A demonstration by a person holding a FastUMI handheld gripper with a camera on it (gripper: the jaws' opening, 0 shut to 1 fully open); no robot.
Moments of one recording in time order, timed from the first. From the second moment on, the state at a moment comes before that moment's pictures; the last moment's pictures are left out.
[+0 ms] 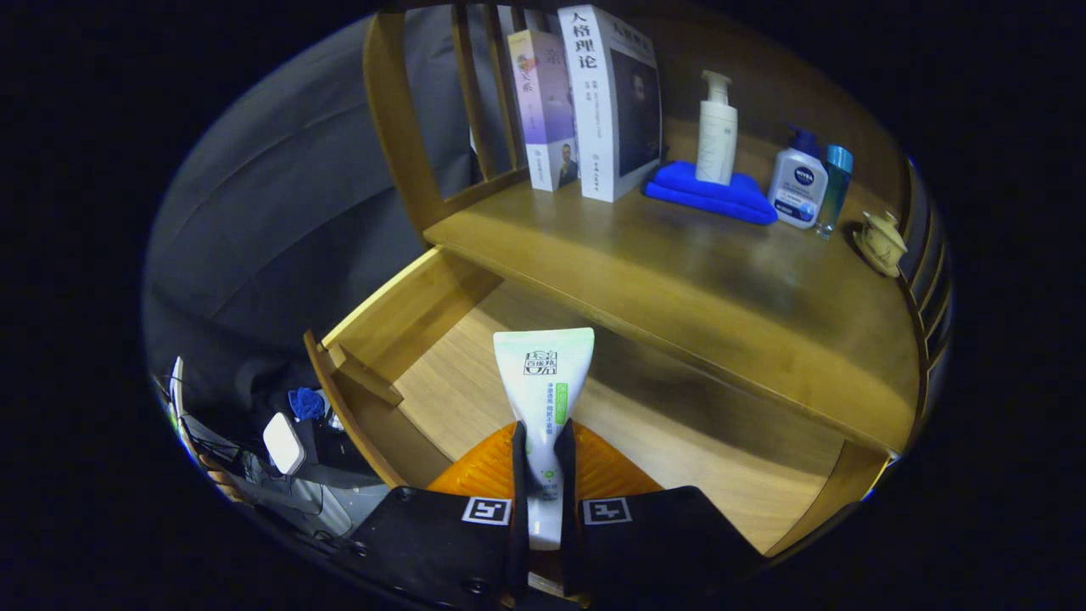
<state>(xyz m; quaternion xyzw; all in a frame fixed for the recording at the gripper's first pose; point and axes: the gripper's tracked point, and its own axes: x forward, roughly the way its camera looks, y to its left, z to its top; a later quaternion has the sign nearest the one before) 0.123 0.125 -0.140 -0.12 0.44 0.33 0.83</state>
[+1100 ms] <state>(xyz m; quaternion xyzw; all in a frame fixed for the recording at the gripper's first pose) 0.263 0.083 -0.059 -0.06 0.37 0.16 0.91</state>
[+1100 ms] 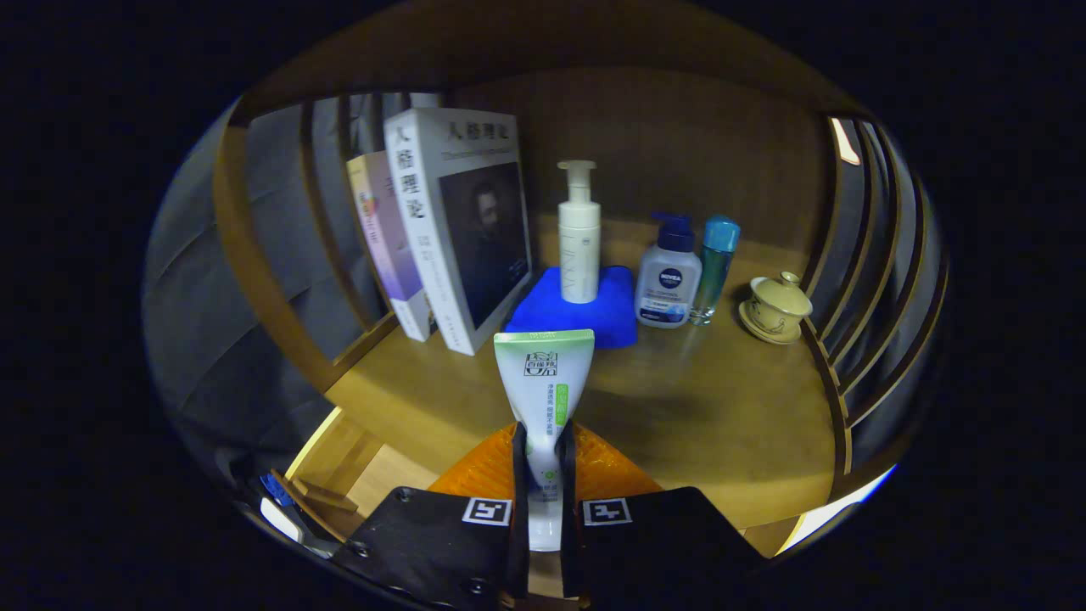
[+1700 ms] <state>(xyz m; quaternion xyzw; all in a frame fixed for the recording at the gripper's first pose) 0.301 0.067 -0.070 -0.02 0.35 0.08 0.93</state>
